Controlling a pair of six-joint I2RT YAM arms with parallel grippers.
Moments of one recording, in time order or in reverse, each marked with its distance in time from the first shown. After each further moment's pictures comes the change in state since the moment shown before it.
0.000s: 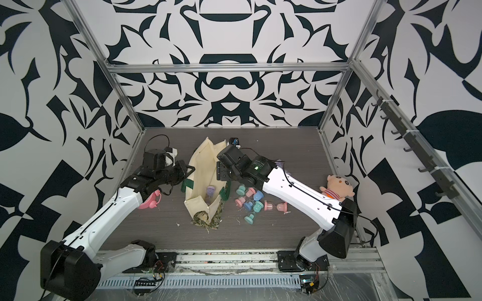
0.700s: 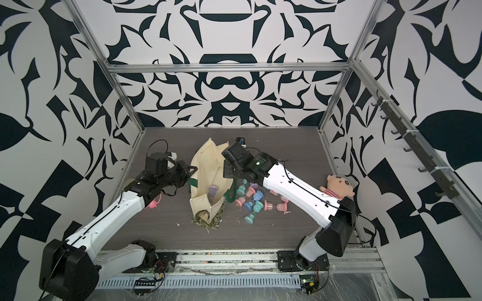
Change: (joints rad) left arm -0.037 -0.016 -0.108 0.193 -0.016 -0.319; right arm -0.077 0.027 0.004 -0.075 -0.018 0.038
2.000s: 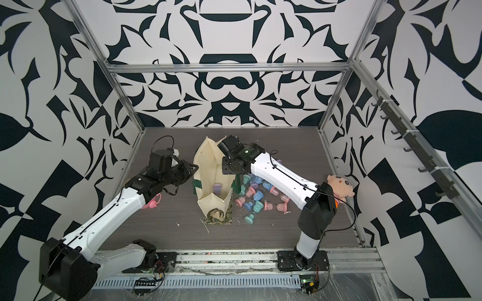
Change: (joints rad) left arm -0.067 0.031 0.122 -0.182 -0.137 0.192; right arm -0.070 0.170 0.126 -0.043 -0.093 -0.074
